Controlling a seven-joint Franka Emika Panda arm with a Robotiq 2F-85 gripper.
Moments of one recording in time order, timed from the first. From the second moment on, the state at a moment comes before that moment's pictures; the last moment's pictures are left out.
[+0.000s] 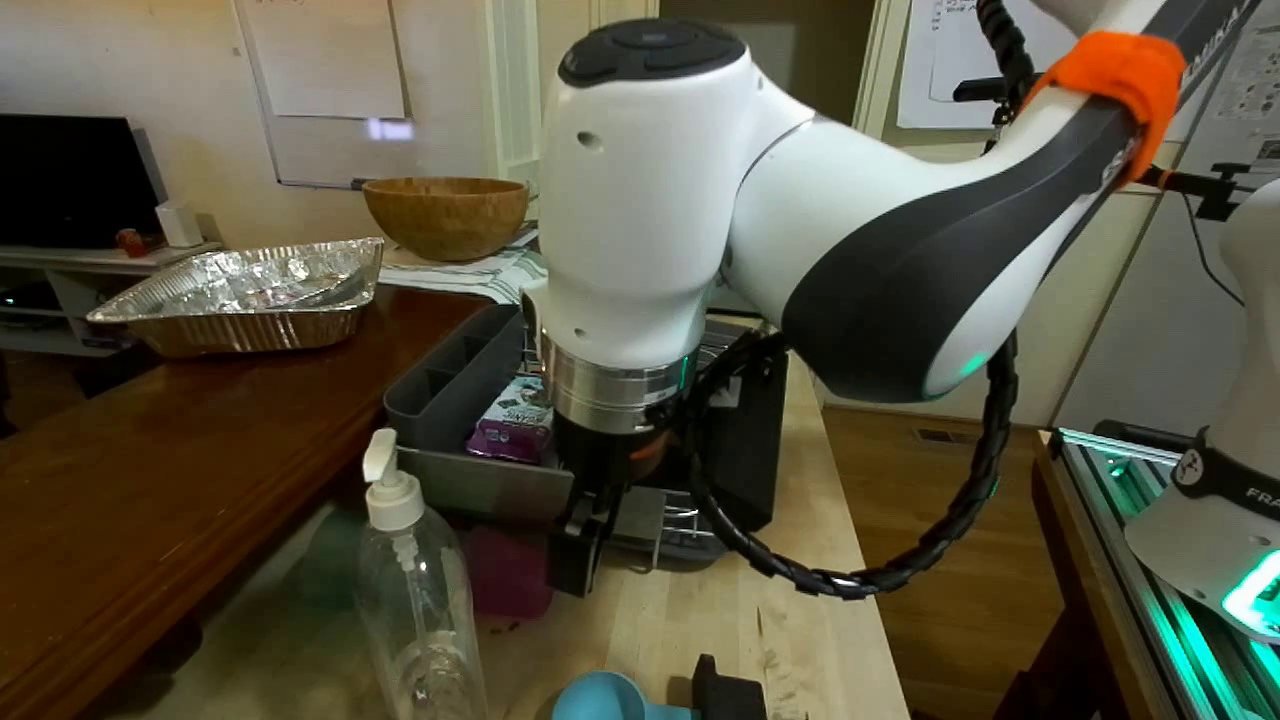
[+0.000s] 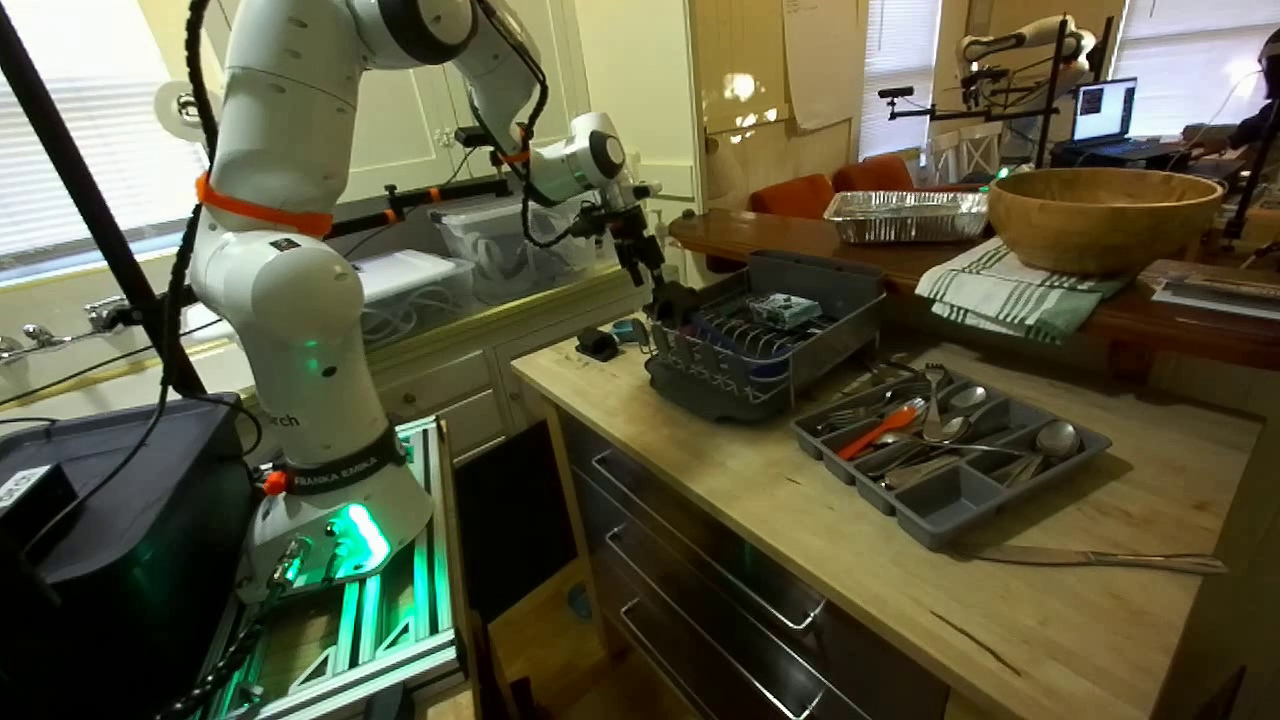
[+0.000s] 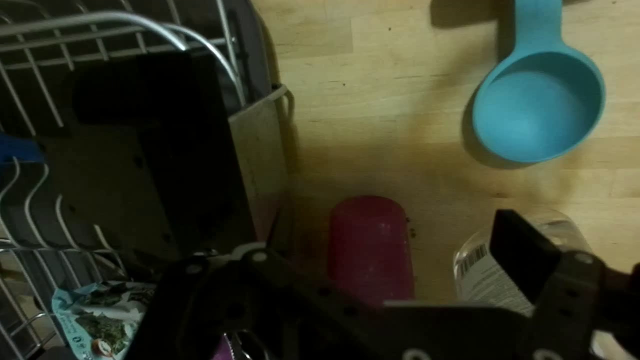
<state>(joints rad) 0.49 0.45 0.15 -1.88 -0.48 2.32 0.78</state>
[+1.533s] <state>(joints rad) 0.57 0.67 0.02 -1.69 -0.50 2.39 0.85</state>
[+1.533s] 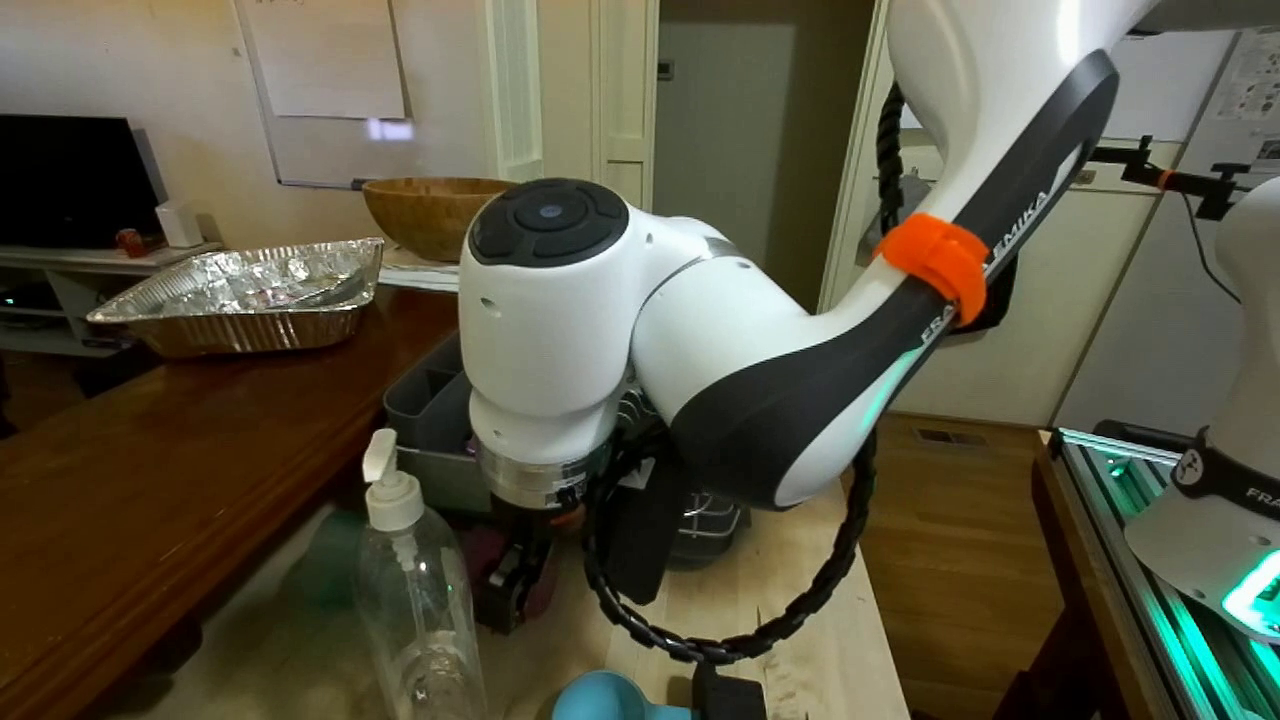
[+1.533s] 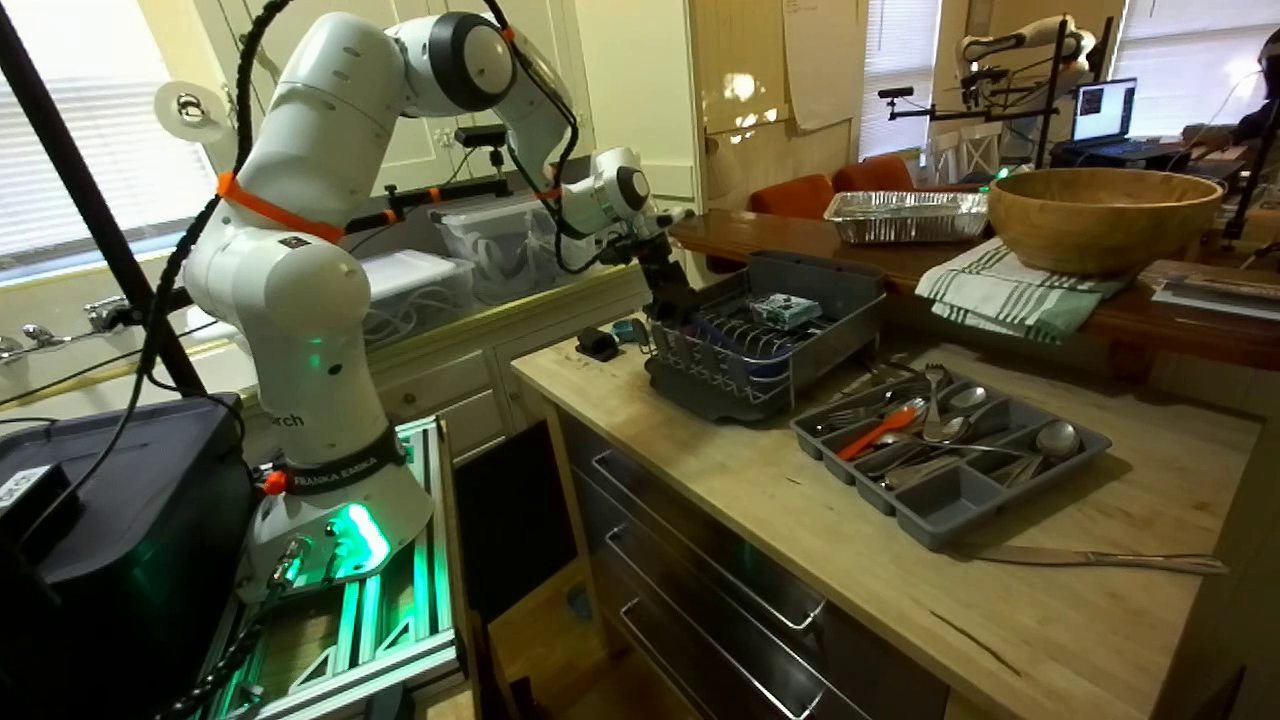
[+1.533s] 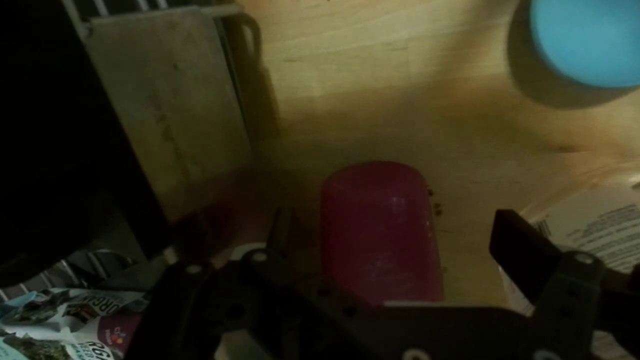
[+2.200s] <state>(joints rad) 0.61 0.75 -0.03 -1.61 -0.50 2.39 0.84</state>
